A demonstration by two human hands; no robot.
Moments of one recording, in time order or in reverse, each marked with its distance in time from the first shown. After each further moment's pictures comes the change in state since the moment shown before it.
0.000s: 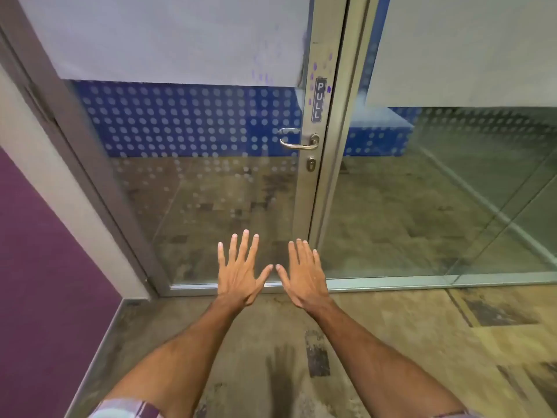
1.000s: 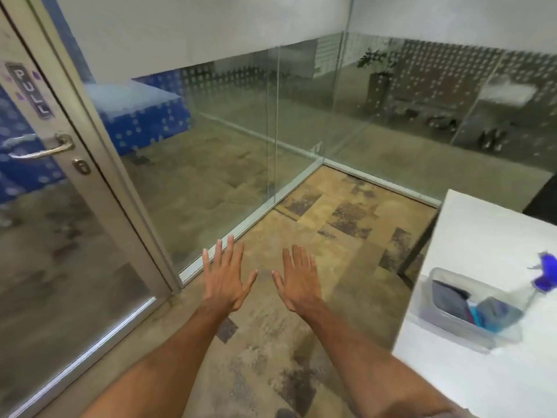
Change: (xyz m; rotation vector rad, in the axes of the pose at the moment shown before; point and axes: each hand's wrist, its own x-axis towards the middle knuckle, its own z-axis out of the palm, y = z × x) left_hand -0.132 0.213 0.008 -0.070 -0.088 0.817; right_hand -0.292 0.116 -0.039 -0.096 0.117 0.853
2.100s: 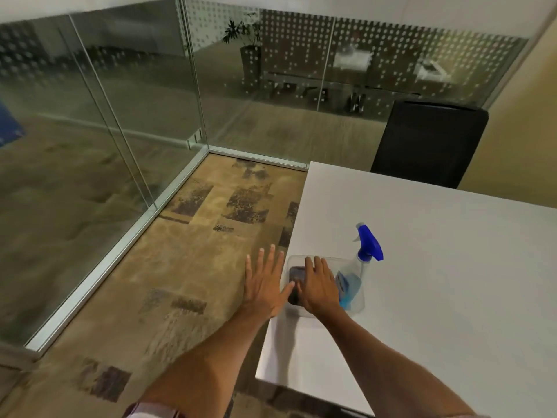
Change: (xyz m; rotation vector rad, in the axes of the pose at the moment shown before) left_hand 0.055 0.449 0.076 -0.024 -0.203 0.540; right_hand -0.070 0.403 -0.038 0.025 -0.083 0.599
